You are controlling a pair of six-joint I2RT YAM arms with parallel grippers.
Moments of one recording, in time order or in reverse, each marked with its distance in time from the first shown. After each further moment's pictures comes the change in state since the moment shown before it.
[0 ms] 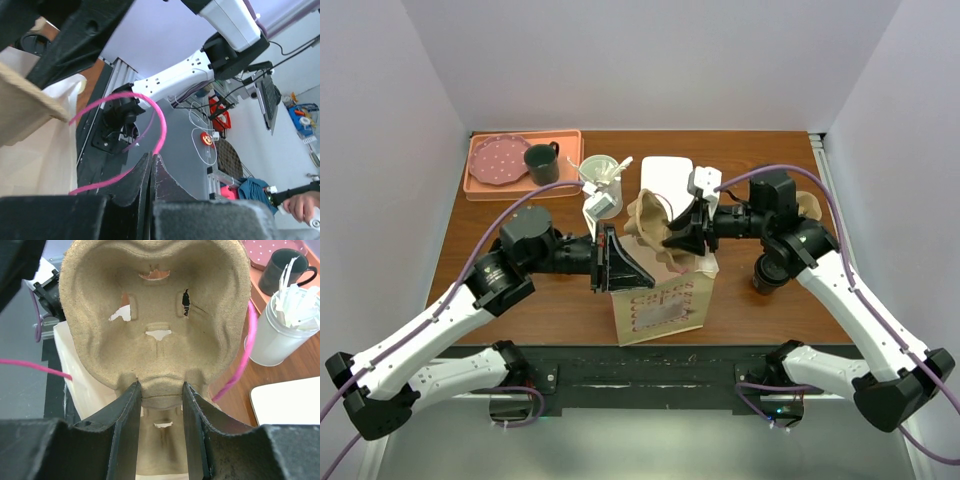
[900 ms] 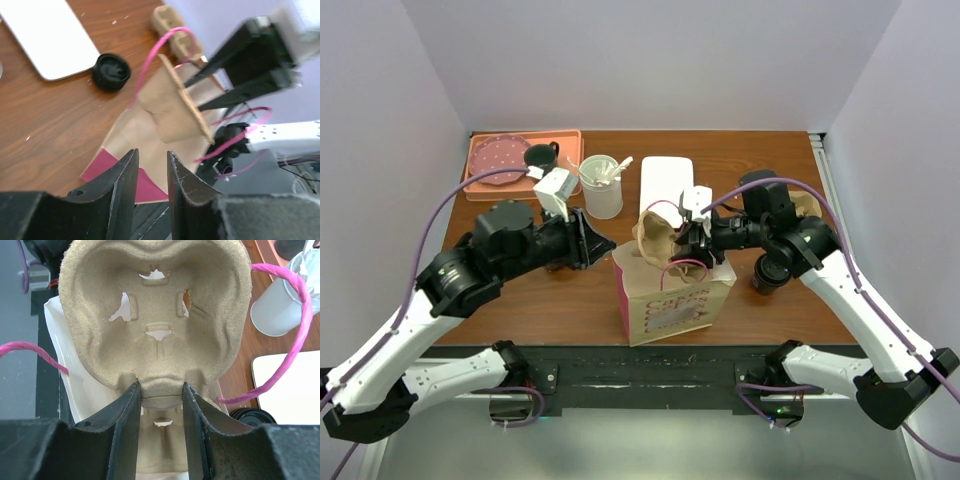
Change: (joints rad) left arm -0.006 -0.042 0.262 -0.533 -0.650 0.162; right arm 0.045 0.012 0.076 -0.294 0.091 -0.223
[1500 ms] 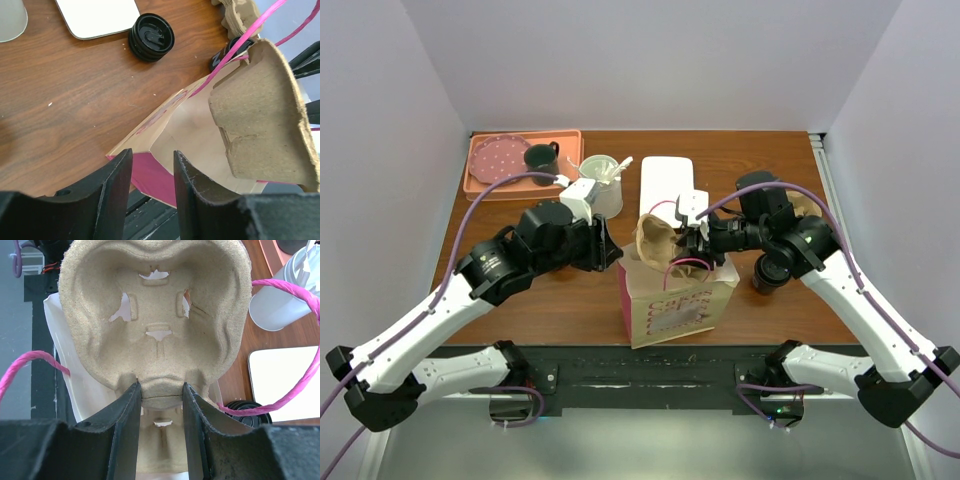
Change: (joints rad) left arm 0.000 0.111 -0.101 -0.018 -0.100 -0.035; right arm 0.048 0.005 0.043 -0.074 0.074 -0.044
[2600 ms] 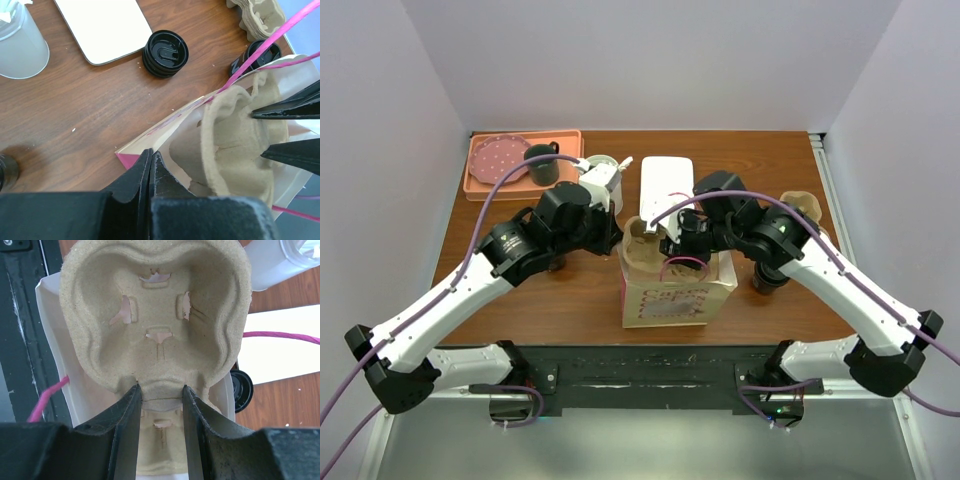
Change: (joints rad) left arm 0.021 0.146 0.101 0.022 -0.021 0.158; right arm 0.217 0.155 0.211 -0.189 0.402 0.029
